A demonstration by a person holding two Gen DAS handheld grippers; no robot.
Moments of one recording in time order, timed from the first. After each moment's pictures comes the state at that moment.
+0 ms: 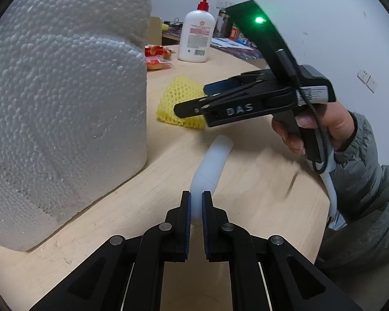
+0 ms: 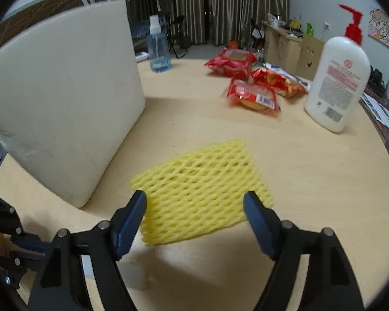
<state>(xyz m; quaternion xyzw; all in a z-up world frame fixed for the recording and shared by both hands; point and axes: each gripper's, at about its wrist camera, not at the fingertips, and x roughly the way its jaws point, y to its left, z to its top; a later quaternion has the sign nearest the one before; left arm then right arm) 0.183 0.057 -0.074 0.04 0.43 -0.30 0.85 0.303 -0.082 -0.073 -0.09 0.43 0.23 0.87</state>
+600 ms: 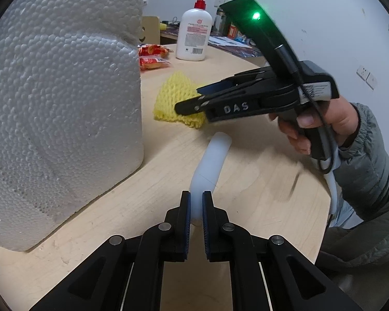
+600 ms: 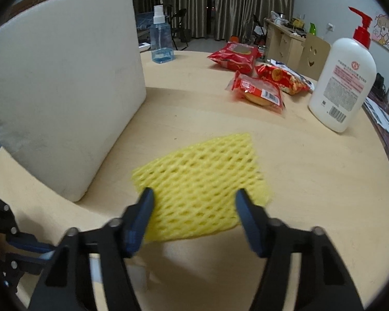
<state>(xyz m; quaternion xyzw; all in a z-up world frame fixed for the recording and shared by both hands) 0.185 0.047 -0.080 0.05 0.43 -0.30 0.85 0.298 -0.080 -0.073 -0.11 0.44 0.23 0.86</state>
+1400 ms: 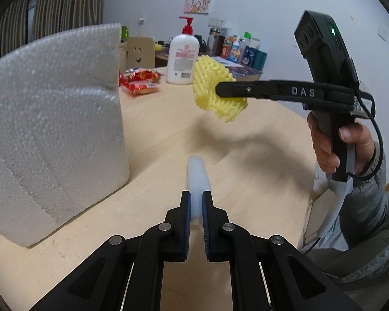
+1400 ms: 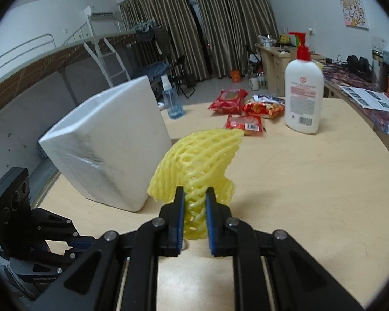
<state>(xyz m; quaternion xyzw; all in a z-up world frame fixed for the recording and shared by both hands) 0.184 0.024 -0.065 0.04 0.38 -0.31 0.87 0.230 -0.139 -0.010 0.04 0.34 0.26 0.90</state>
